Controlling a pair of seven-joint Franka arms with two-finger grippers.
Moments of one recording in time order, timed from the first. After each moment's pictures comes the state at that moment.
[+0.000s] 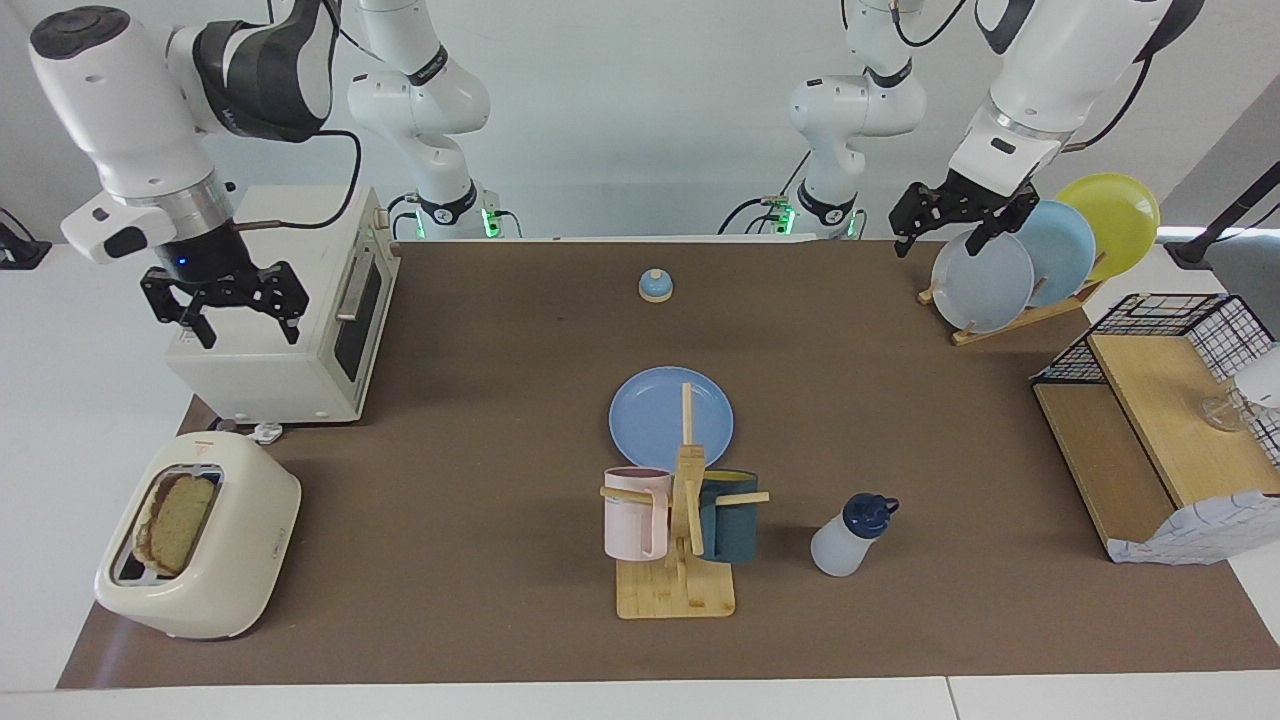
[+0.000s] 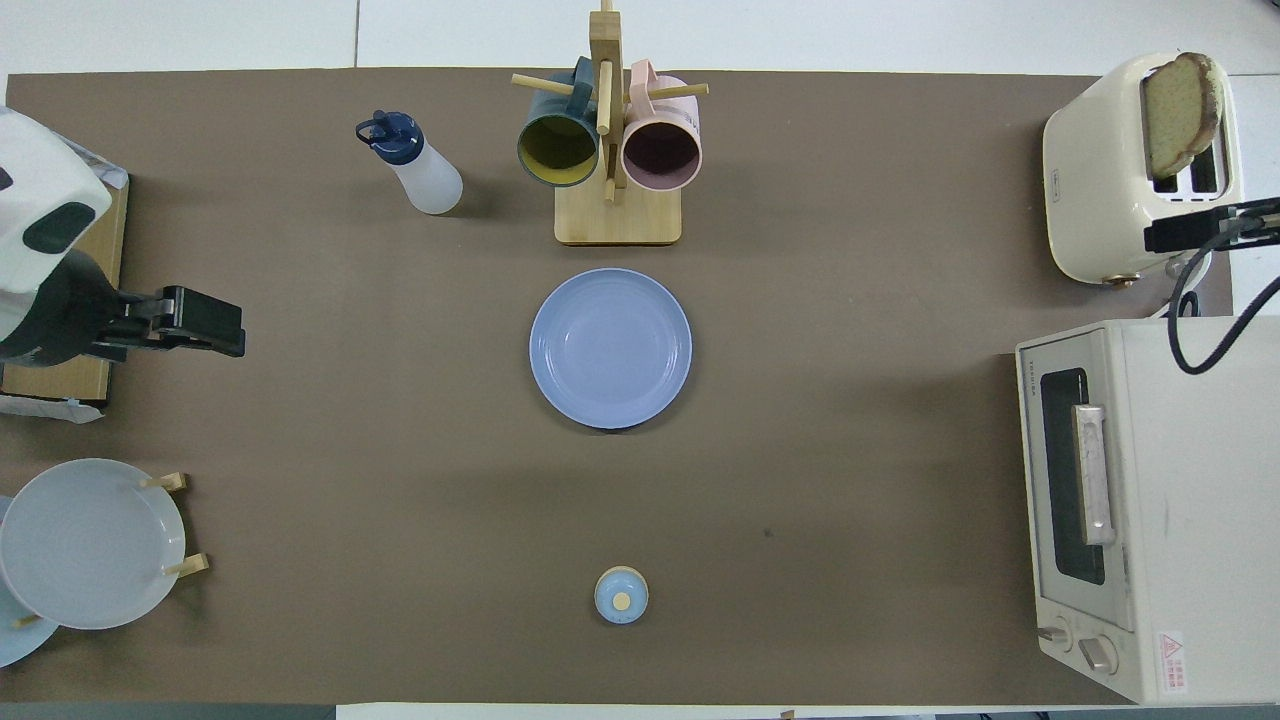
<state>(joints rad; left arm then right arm) -0.08 -0.07 -0.11 -1.65 -0.04 1.56 -0.15 -0.04 0.07 -0.09 -1.68 -0.01 1.95 -0.22</state>
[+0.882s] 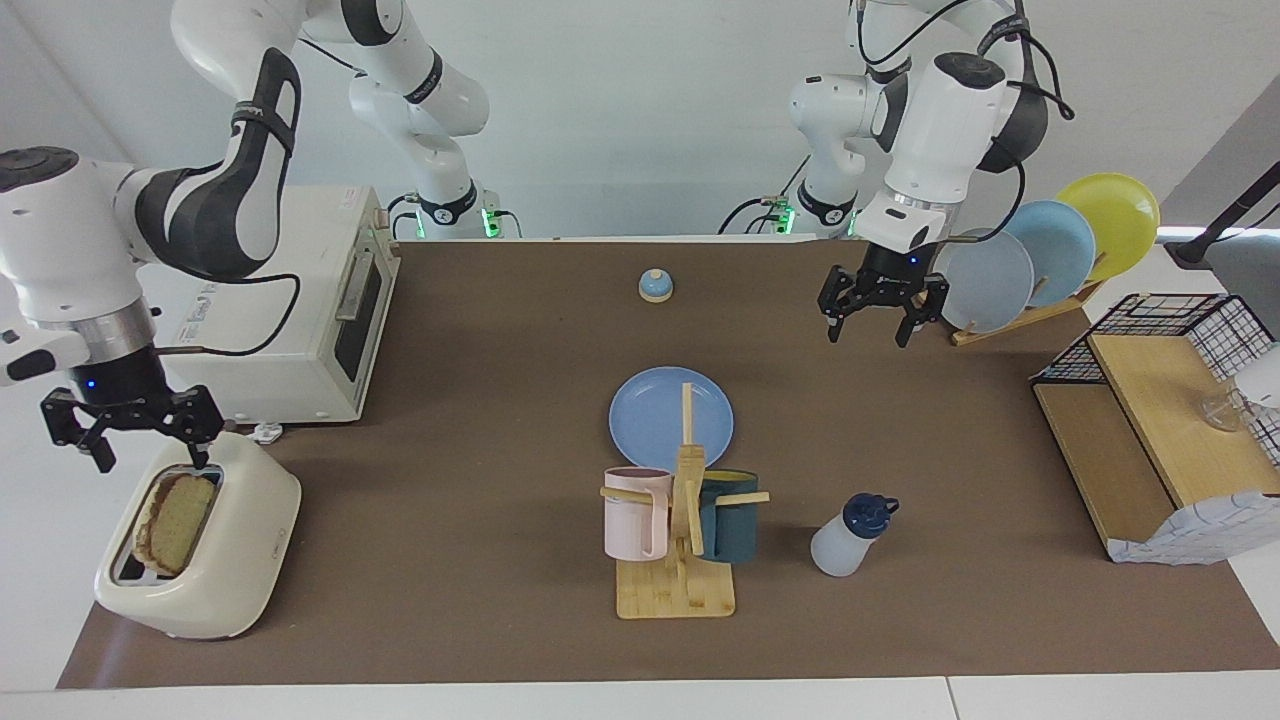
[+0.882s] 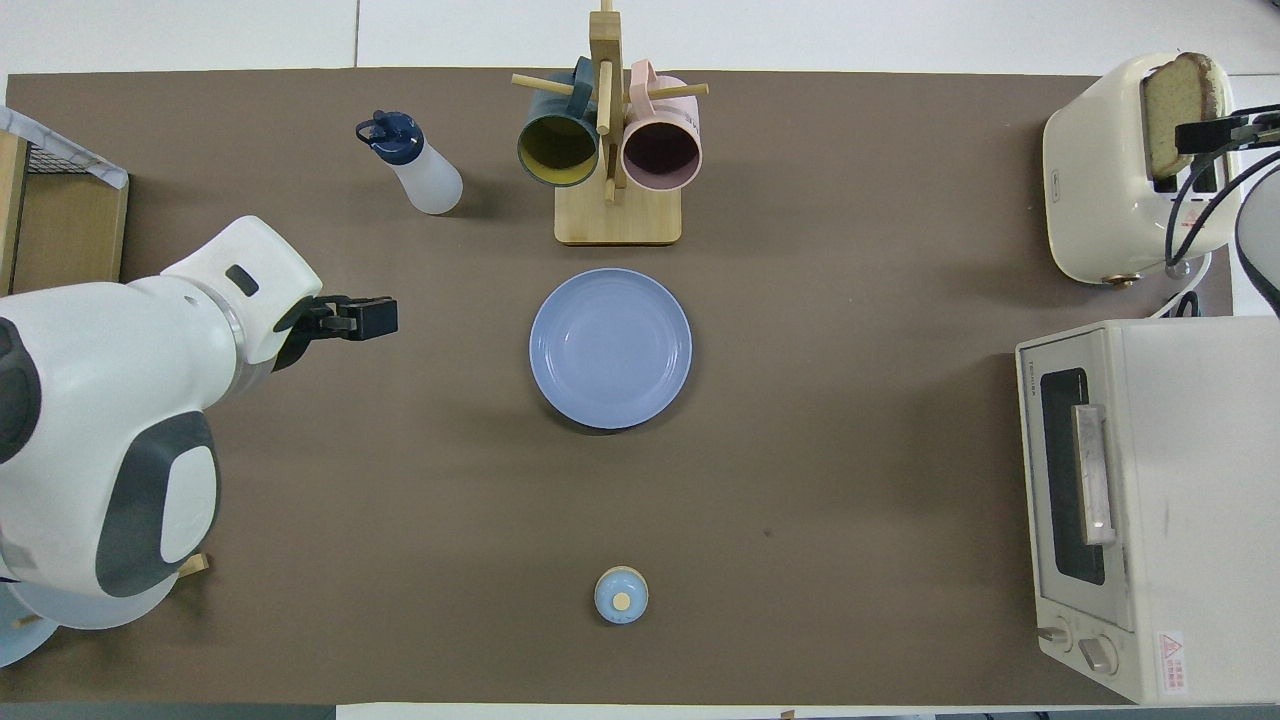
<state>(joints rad) -0.19 -0.15 -0.12 -2.18 -0.04 2.39 -0.15 -0.15 0.34 -0.08 -1.55 -0.01 2.30 -0.35</state>
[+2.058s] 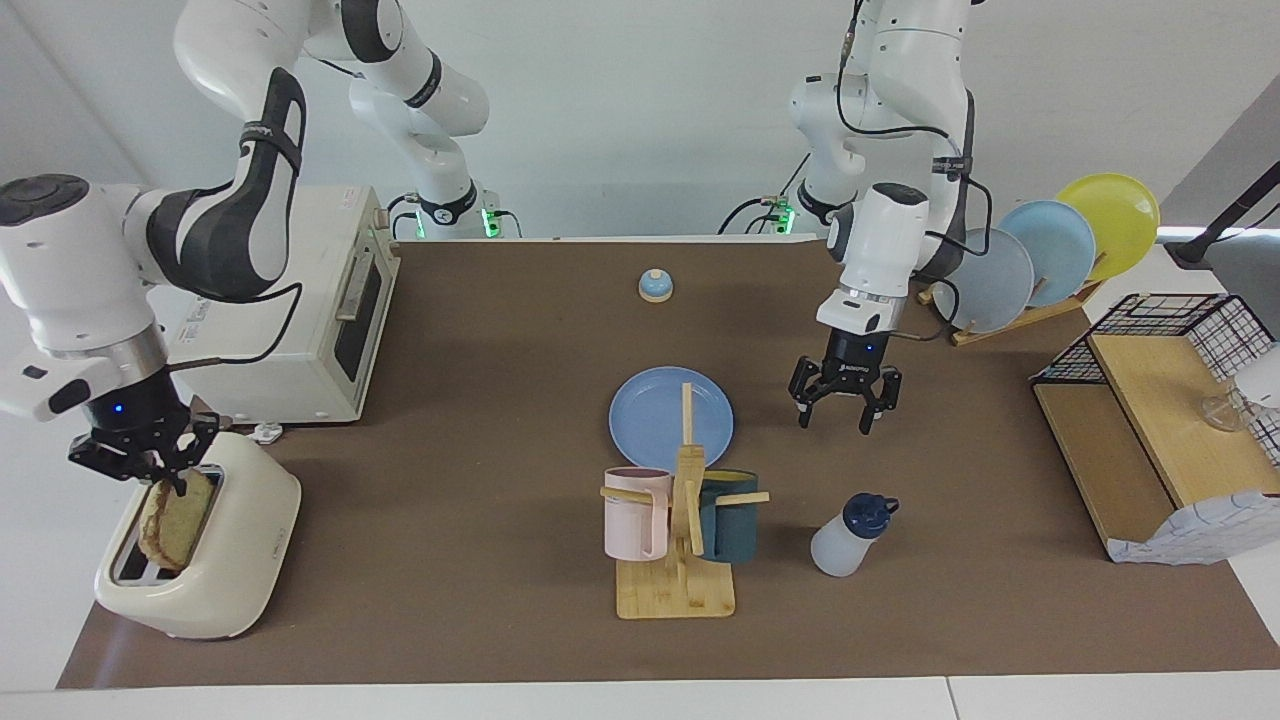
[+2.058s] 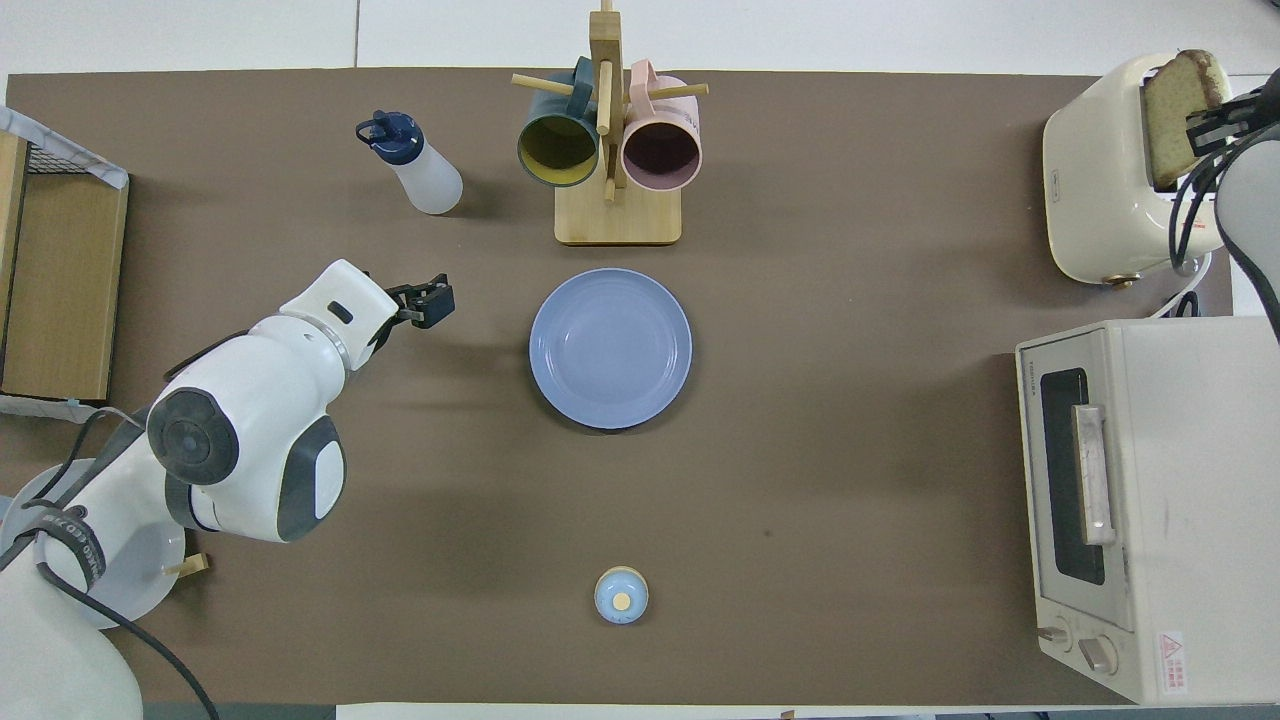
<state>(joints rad) -0.21 0.14 -0.11 -2.32 -0.04 3.06 -0.17 -0.15 0.40 -0.05 -1.42 -0.06 2.17 -0.62</state>
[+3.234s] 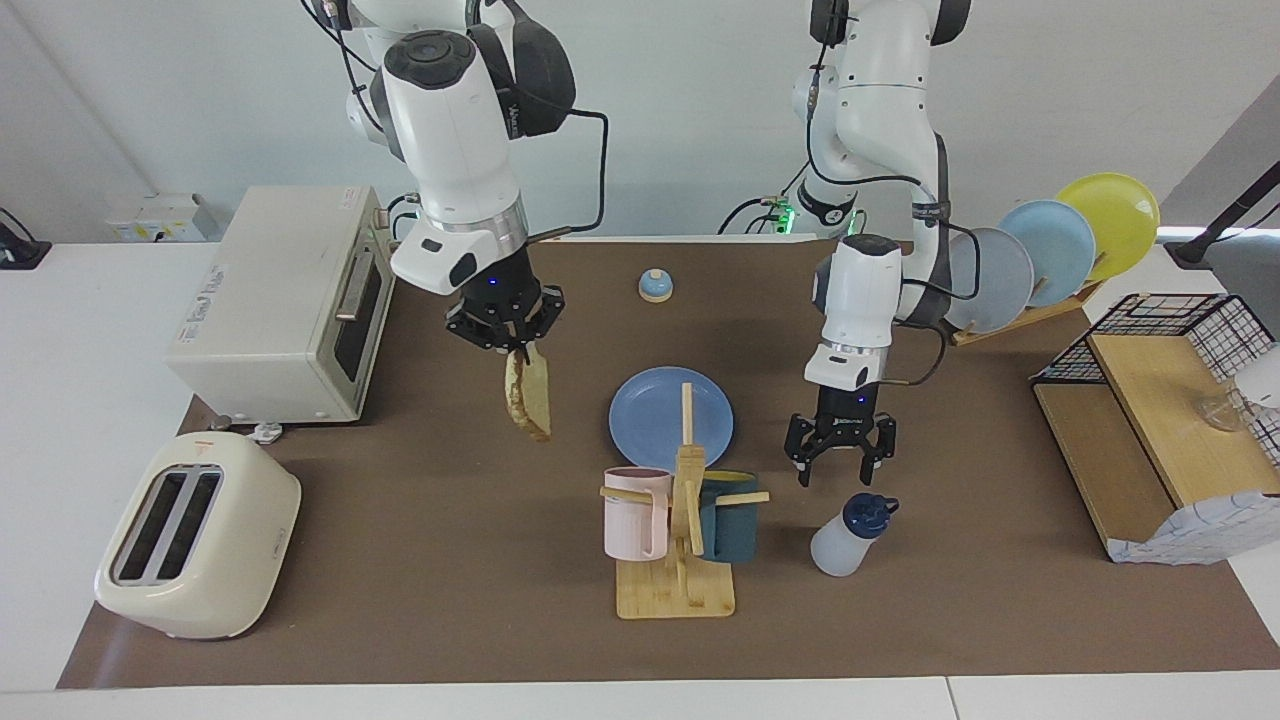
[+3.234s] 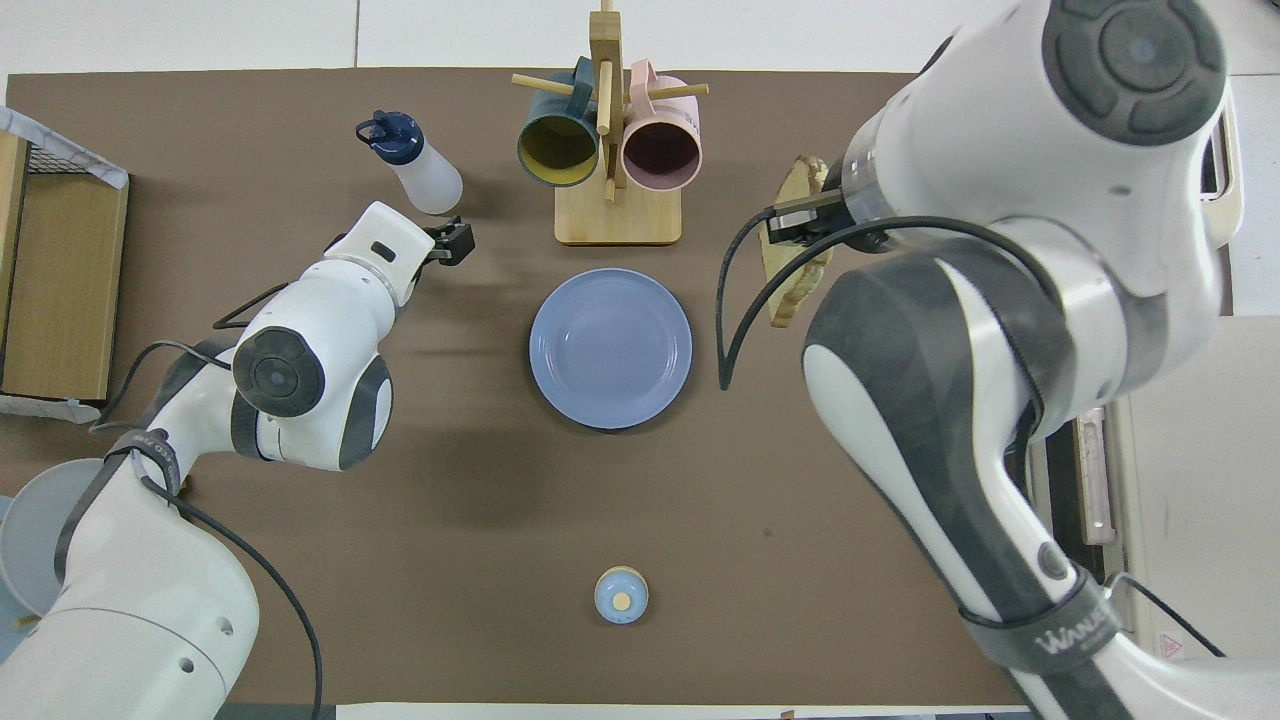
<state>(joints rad) -0.68 0.38 0.37 -2.12 -0.05 3.12 -0.34 0.41 0.21 -0.02 -1.54 0.06 1.94 0.26</state>
